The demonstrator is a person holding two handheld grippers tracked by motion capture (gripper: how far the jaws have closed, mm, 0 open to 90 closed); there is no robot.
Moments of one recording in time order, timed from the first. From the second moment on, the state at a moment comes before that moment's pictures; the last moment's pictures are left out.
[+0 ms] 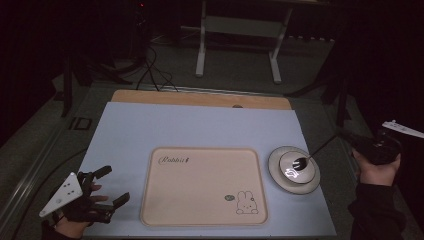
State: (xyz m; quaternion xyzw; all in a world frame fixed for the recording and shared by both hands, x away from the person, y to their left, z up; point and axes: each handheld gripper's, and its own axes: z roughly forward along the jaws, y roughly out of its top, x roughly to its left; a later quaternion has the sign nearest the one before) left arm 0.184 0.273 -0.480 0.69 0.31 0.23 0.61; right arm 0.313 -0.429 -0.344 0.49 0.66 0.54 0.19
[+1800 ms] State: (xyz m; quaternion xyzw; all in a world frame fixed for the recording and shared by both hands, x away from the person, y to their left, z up) left arm 0.185 0.272 -0.481 0.70 0.31 0.23 0.61; right arm 0.340 -0.234 -0.373 0.25 0.85 0.47 -0.01
